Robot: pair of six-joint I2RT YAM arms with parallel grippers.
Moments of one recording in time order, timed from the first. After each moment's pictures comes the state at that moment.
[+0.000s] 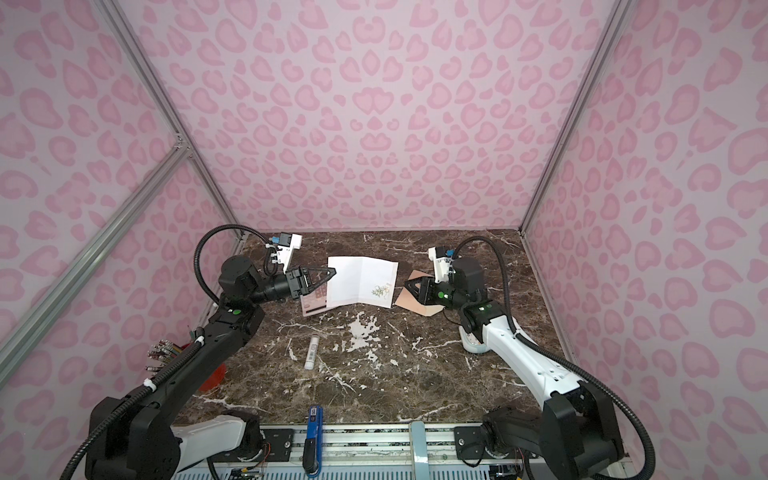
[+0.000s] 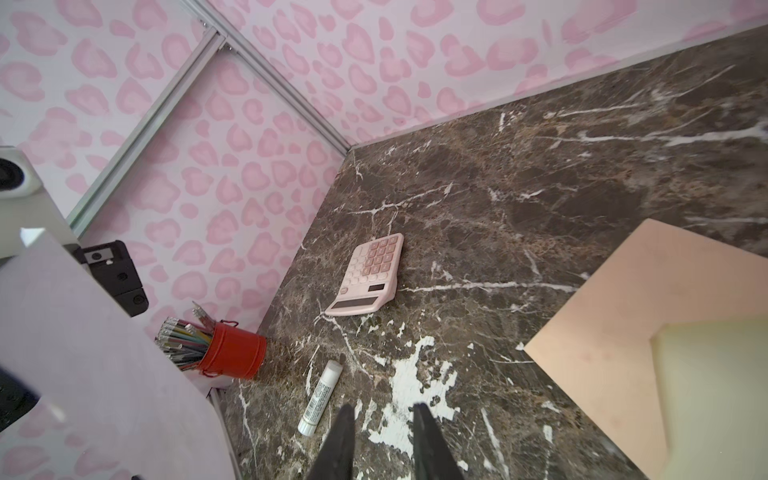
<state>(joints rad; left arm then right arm) -0.22 1.22 0.83 0.43 1.05 -0.81 0.35 1.27 0.86 -0.04 -0.57 0.53</state>
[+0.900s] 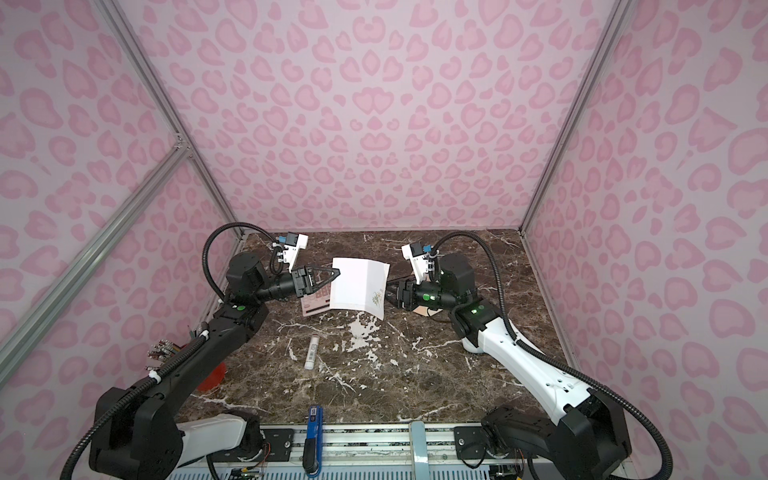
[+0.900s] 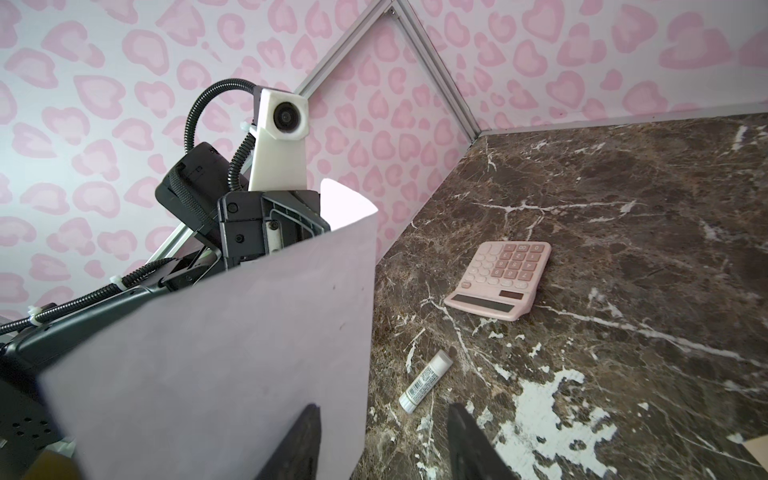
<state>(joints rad) -0.25 1.25 0.85 0.36 1.05 -0.76 0.51 1.21 0.94 0.00 -0.72 0.55</state>
